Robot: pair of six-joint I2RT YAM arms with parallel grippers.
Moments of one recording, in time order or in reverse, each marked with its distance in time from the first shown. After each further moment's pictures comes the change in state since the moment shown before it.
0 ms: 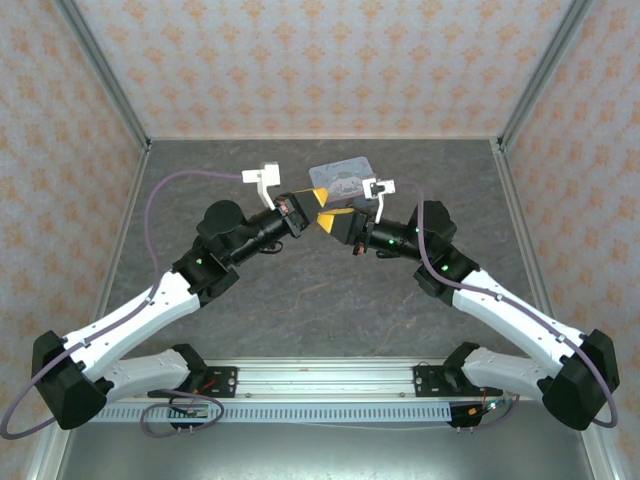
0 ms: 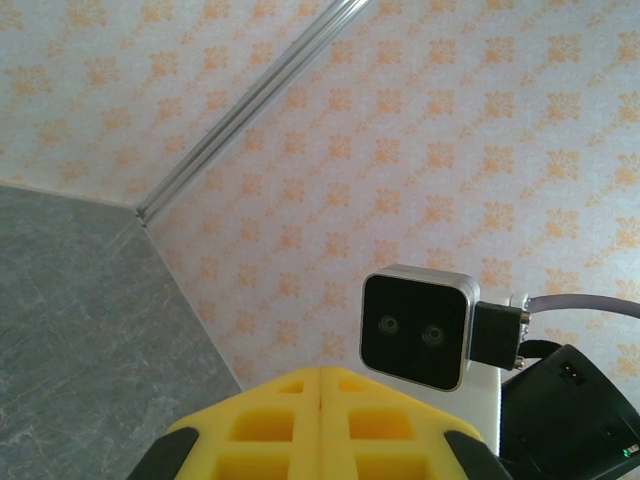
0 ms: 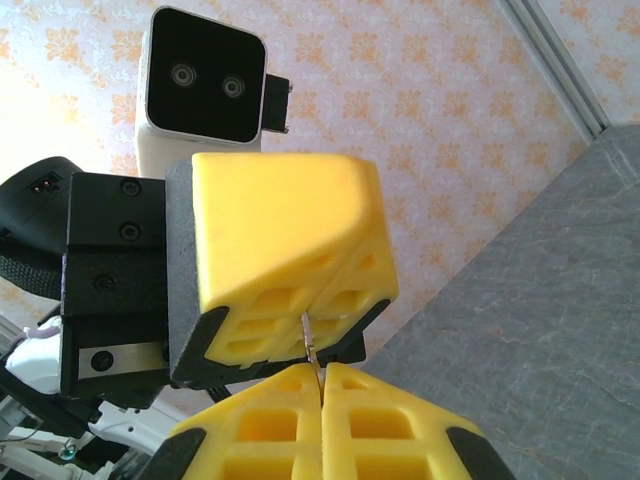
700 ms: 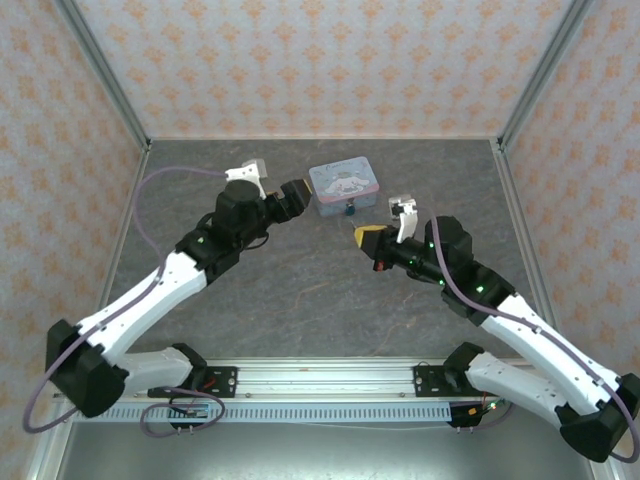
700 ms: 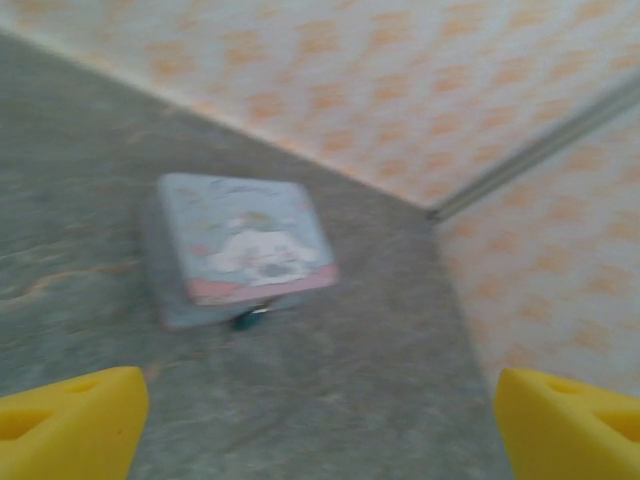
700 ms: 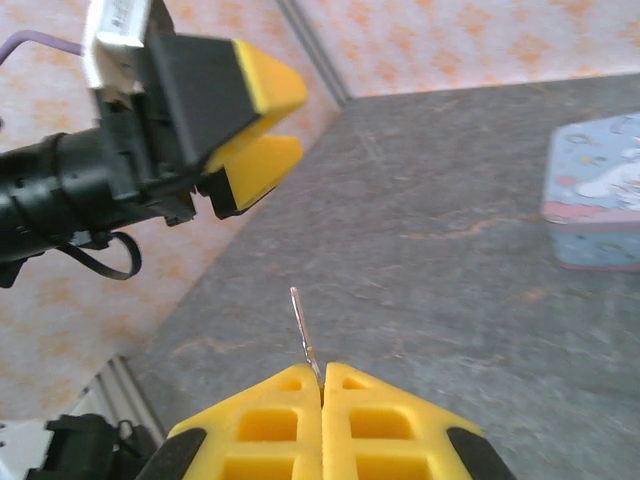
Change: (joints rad) left arm 0.161 0.145 0.088 -0.439 -0.298 0.066; right arm 0.000 -0.245 -0.008 -0.594 0.391 -0.267
